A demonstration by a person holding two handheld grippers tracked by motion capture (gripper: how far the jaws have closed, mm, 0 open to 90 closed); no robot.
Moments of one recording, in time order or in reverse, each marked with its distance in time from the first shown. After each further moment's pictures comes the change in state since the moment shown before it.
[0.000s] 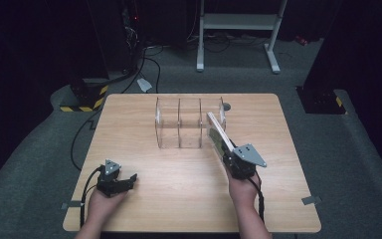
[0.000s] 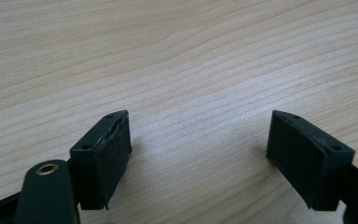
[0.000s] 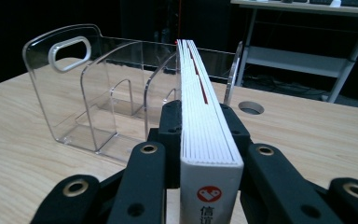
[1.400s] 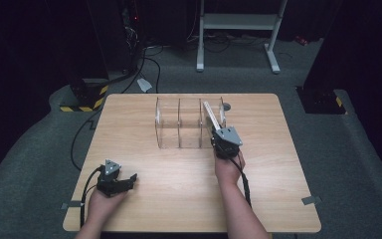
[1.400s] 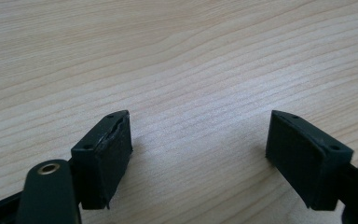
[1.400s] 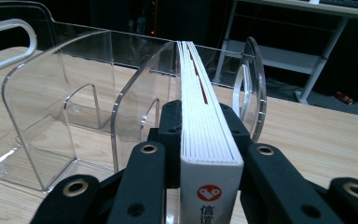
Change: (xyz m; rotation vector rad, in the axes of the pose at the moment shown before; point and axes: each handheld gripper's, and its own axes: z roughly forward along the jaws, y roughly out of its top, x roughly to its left) left arm 0.001 0.000 0.000 0.003 -0.001 0.009; right arm 0.013 0.005 0.080 0.041 -0.114 -0.034
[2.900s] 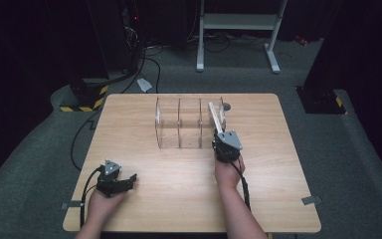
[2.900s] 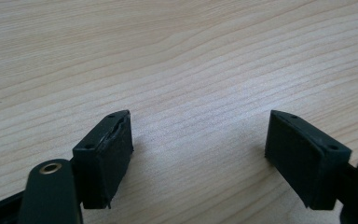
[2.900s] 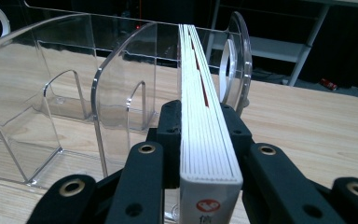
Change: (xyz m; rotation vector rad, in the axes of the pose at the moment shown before) left arm 0.000 0.000 0.000 -0.002 0.000 -0.008; right arm 0.000 -0.015 -0.002 0.025 -0.060 0.037
